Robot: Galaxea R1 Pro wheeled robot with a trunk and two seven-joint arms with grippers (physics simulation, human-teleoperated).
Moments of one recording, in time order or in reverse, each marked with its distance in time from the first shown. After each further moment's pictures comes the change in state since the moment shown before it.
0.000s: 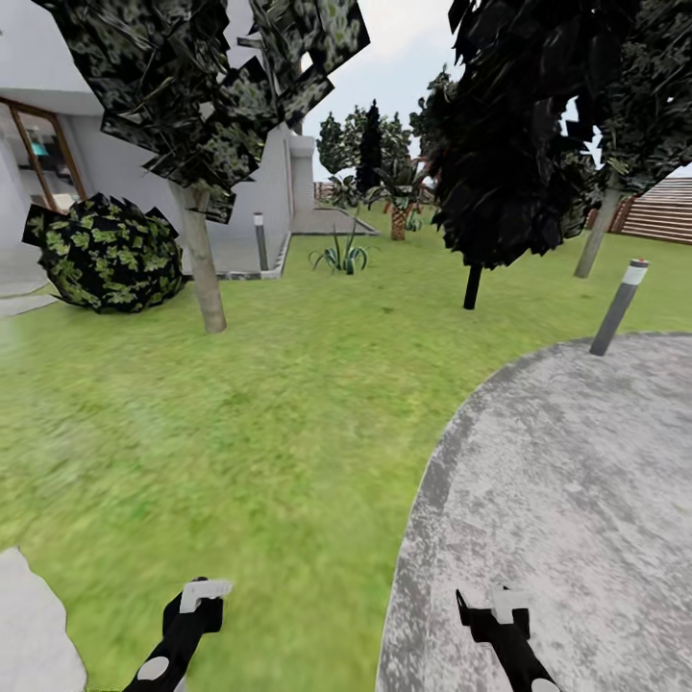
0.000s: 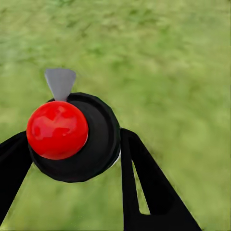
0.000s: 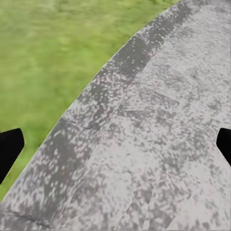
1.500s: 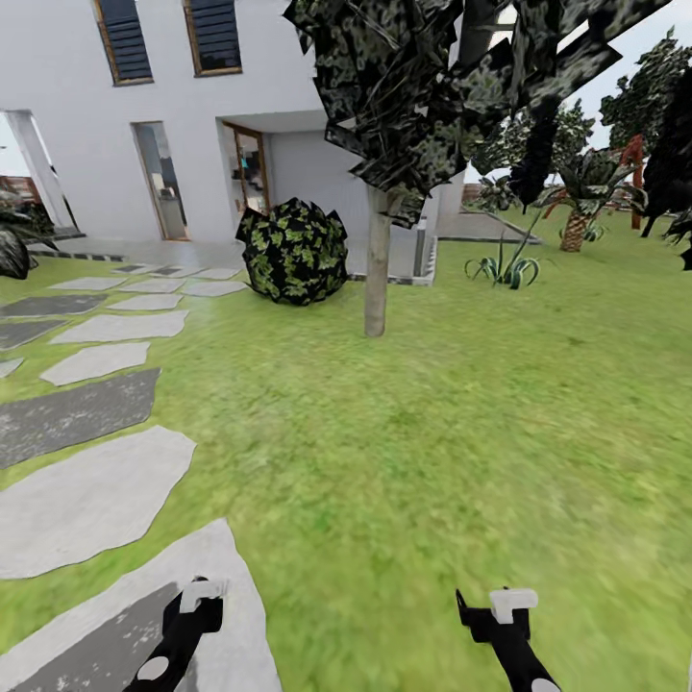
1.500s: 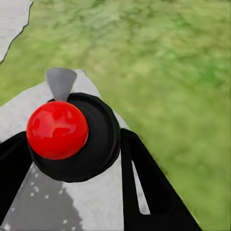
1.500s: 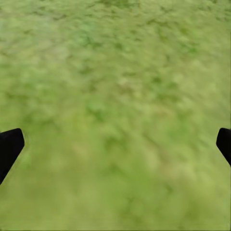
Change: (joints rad) left arm 0.000 0.000 0.000 0.000 -0.001 0.000 0.001; right arm 0.000 0.000 0.000 0.000 0.000 0.000 0.000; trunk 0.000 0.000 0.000
